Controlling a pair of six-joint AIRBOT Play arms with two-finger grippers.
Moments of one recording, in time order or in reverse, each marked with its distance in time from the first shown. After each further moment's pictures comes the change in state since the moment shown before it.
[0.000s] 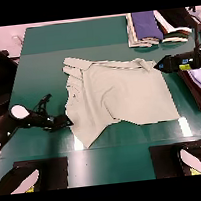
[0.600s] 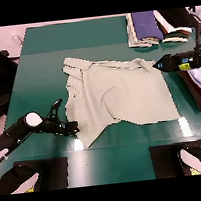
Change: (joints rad) left arm -0.212 0.004 -0.047 -0.048 0.116 -0.064; right arm -0.002 0.005 -0.005 0.034 -0.009 0.006
